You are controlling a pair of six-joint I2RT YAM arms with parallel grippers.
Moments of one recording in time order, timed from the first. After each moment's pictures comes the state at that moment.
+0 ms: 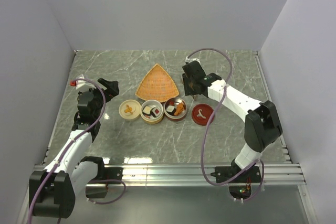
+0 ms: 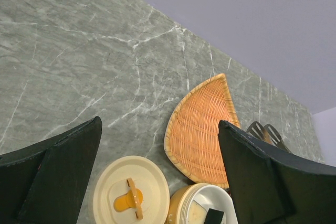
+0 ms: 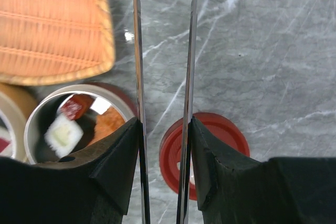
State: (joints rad) left arm -0.07 0.93 0.45 0.35 -0.07 -0.62; right arm 0.57 1.66 1.31 -0.56 0.30 0.29
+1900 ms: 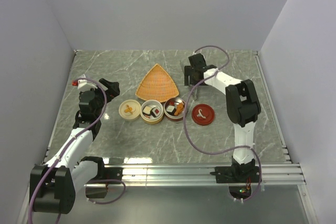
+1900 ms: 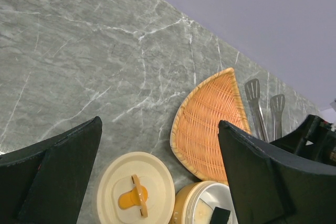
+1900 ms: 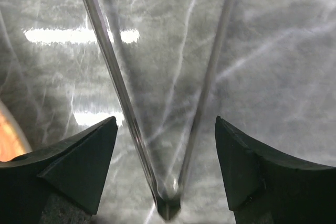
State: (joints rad) left arm -0.07 0.98 0.45 0.36 -0.07 -0.62; right arm 0.37 2.09 1.55 -0.42 0.20 0.30
